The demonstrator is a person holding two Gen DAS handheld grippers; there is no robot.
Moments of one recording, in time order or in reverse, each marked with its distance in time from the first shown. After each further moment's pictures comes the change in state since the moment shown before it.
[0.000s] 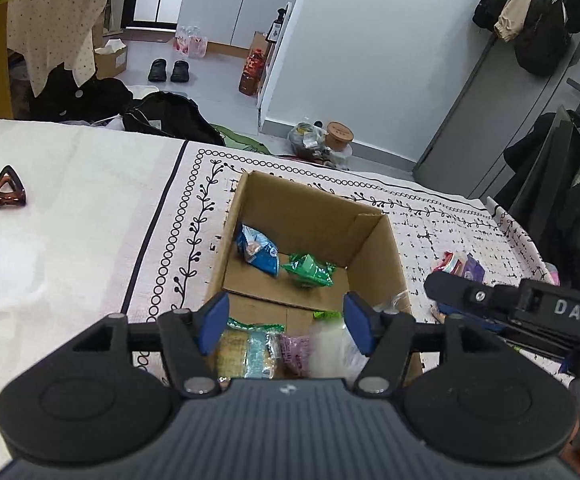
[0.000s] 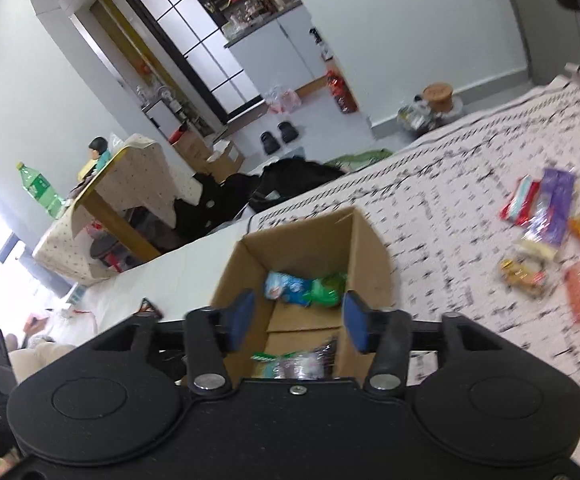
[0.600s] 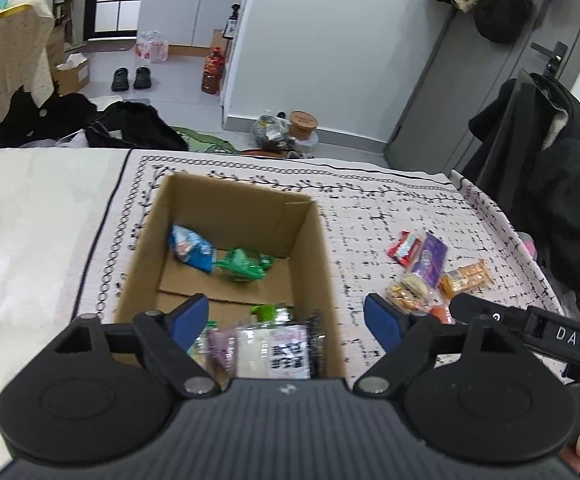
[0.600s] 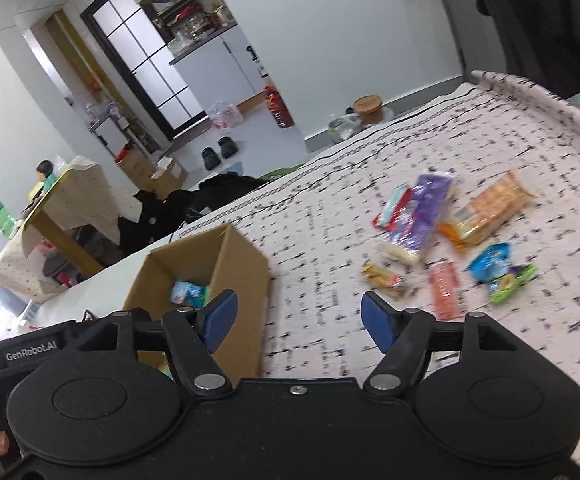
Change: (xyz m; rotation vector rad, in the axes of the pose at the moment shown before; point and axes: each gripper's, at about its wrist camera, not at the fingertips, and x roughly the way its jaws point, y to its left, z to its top) left arm 0.003 -0.059 -0.005 0.107 0.018 -0.052; right arm -0.056 -0.075 0.000 0.049 -0.034 -0.152
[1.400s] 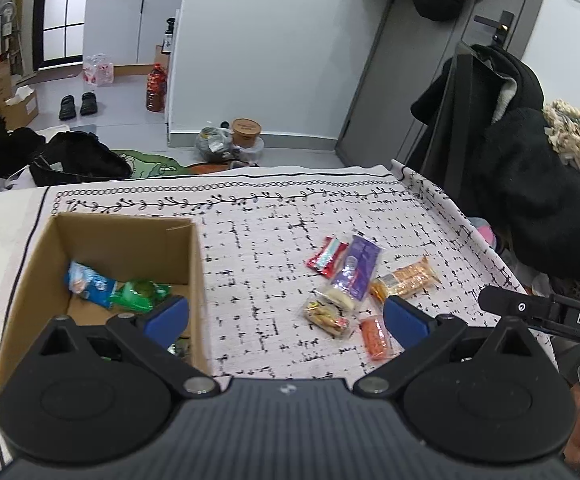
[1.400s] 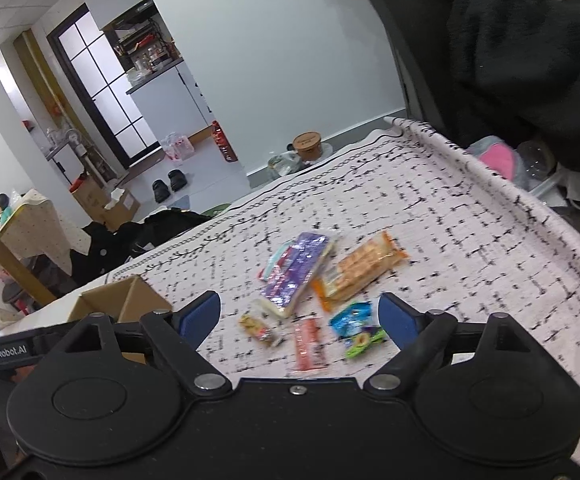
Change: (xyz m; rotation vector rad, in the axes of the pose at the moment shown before) left arm 0.028 -0.087 0.010 0.122 -0.014 -0.080; right arm -0.040 -0.087 0.032 0.000 -0.082 -0.128
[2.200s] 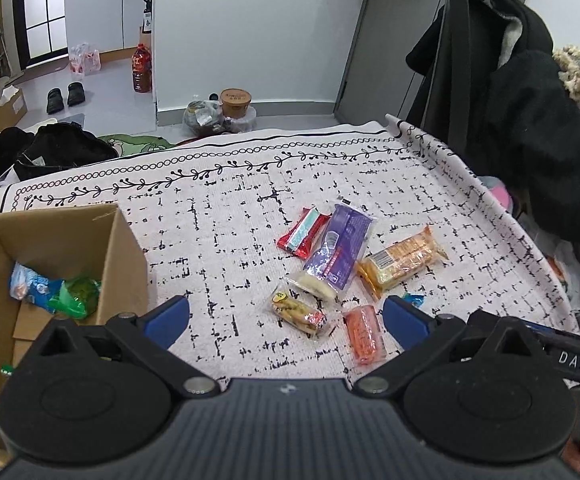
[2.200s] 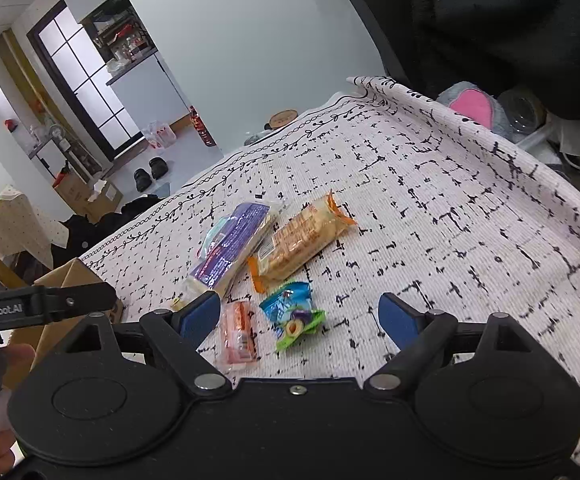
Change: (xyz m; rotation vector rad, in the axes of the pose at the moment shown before) left arm 0.072 -0.051 0.000 0.071 0.099 0.052; right arm 0.050 -0.057 -0.022 0.036 0.048 -0.009
